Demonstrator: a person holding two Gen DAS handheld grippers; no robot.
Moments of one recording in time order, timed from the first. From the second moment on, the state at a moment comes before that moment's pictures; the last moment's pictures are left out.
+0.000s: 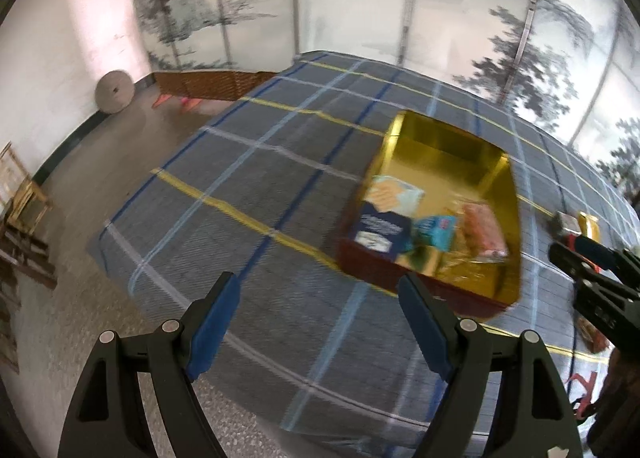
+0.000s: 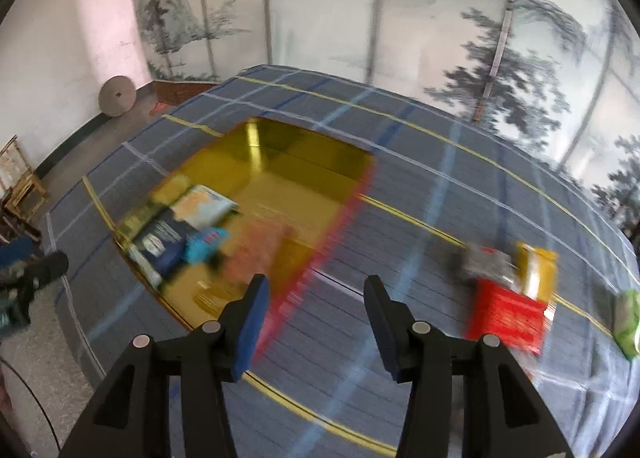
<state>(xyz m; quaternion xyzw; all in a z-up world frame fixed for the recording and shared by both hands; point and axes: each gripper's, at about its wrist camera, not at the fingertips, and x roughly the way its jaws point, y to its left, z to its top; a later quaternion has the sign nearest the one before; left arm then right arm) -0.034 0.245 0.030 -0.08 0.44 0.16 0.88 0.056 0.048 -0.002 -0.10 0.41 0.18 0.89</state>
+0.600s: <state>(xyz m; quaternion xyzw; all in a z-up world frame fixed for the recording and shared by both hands) -0.003 0.115 0.018 0.01 0.45 0.02 0.89 0.005 -0.140 -0.044 -0.05 0.47 0.04 0.88</state>
